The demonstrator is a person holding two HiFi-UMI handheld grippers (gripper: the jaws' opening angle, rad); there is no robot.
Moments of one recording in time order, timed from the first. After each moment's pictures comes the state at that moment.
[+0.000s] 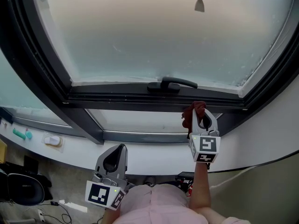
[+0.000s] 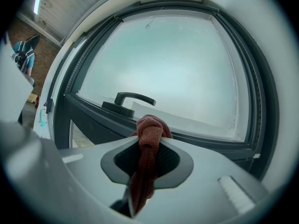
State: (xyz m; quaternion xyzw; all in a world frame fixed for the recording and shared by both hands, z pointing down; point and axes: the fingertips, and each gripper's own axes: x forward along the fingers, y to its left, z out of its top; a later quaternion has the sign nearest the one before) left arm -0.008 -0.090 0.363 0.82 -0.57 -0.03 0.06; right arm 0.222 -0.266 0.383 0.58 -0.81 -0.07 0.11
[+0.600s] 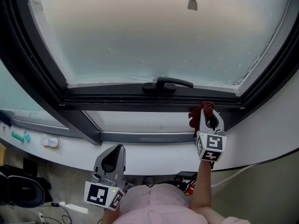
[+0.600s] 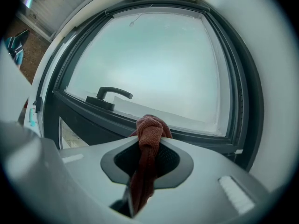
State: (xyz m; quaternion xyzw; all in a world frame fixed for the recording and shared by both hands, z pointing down) left arm -0.004 -0.095 0.363 0.82 -0.57 -0.03 0.06; right arm 0.276 -0.273 0.385 0.62 -0.77 -0.06 0.11
